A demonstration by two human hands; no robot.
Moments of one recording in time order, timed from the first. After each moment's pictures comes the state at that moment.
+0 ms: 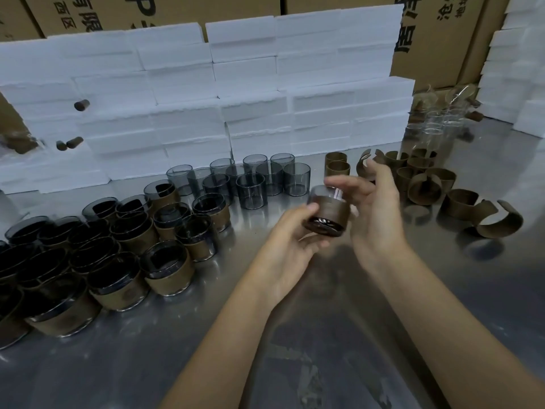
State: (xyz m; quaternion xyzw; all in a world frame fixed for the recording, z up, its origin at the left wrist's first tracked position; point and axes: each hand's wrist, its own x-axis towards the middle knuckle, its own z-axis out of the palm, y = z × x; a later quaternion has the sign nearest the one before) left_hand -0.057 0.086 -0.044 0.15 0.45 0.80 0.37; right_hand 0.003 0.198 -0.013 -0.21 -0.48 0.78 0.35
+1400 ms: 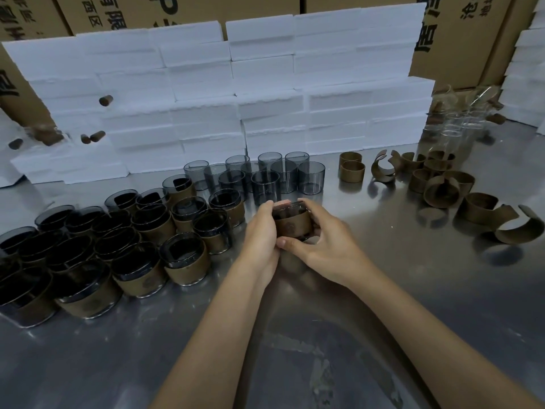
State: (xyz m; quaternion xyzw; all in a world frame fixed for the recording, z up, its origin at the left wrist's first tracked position) left_hand -0.080 0.066 -0.026 -0.03 0.58 0.78 0.22; right_hand -0.015 0.165 -0.062 -0.09 -0.84 0.49 0.22
